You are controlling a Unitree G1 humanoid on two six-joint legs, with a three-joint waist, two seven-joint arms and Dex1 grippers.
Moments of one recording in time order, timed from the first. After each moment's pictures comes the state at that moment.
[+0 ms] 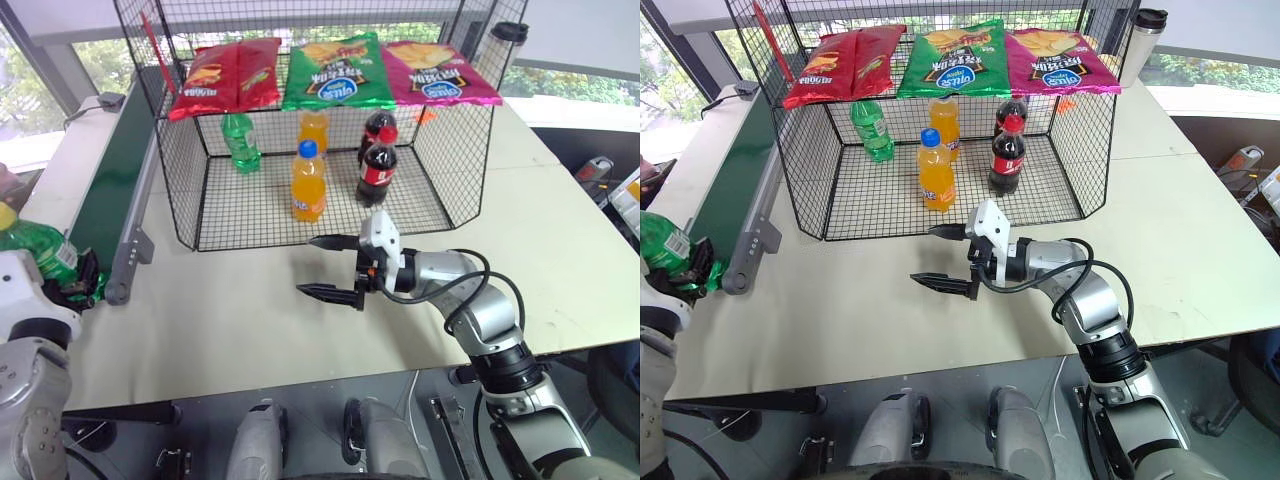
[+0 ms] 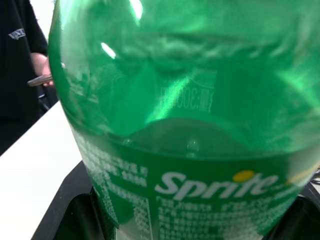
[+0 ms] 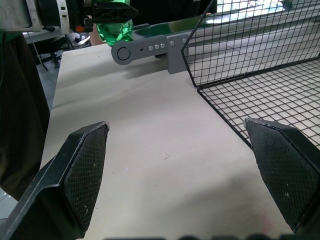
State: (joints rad) left arm 0.13 0.38 0.69 -0.67 -0.52 0.74 -0.02; right arm -0.47 -0.37 0.21 -0.13 0.39 0.42 1.00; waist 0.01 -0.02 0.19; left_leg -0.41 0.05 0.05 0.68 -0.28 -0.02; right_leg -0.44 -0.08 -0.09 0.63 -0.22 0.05
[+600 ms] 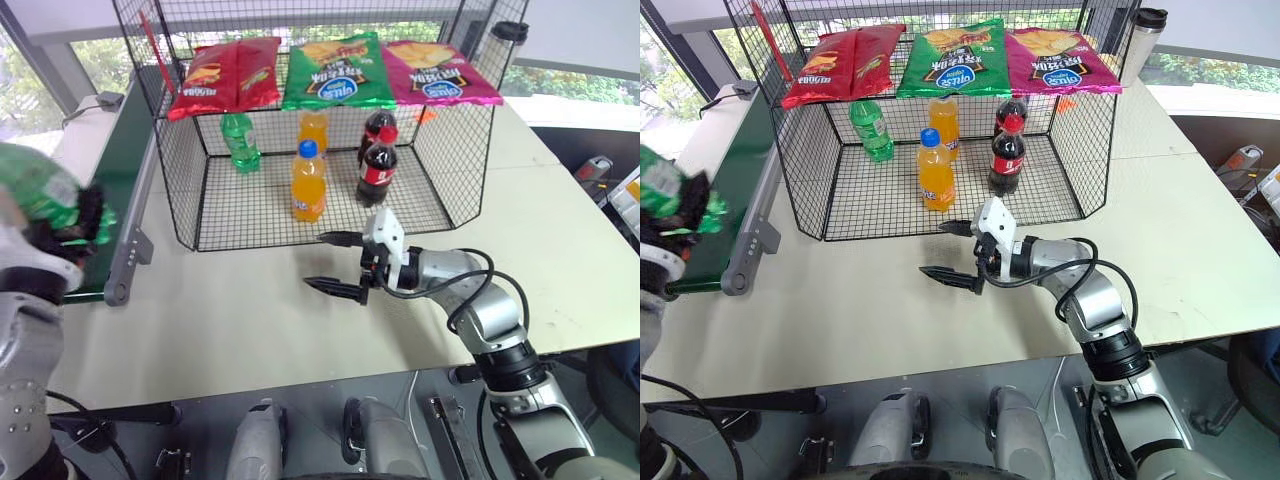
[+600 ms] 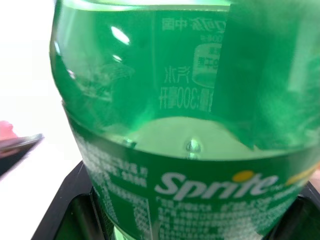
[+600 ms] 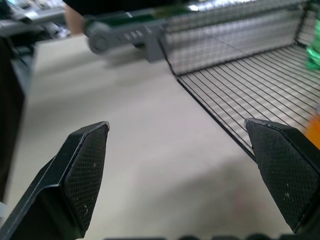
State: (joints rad) left arm -0.06 0.51 0.65 -0.81 -0.80 0.84 0.04; right arm -0.48 -0.39 0.20 -0.09 0.33 0.40 0.93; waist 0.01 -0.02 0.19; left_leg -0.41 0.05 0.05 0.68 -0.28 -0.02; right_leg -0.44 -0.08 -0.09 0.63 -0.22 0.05
